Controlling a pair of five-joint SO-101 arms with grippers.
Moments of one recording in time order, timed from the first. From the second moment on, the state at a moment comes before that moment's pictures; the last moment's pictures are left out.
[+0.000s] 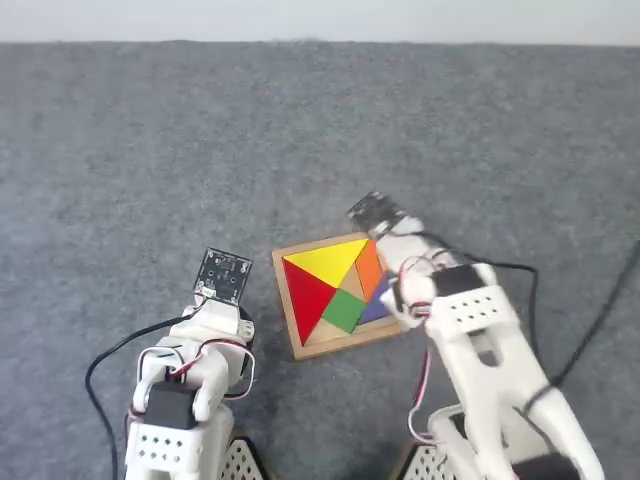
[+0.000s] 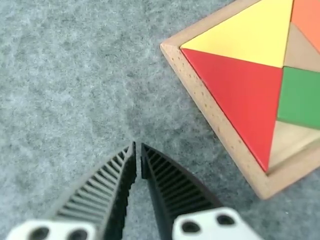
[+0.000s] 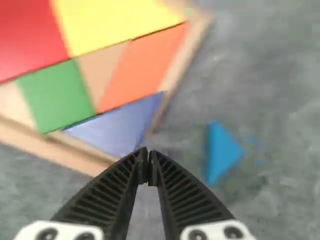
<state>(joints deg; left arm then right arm) 1.6 -103.1 97.1 72.1 -3.9 -17.1 -33.9 56.5 53.9 24.7</state>
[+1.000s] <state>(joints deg) 1.5 -103.1 97.1 72.1 -3.9 -17.2 -14.0 49.8 43.3 18.7</state>
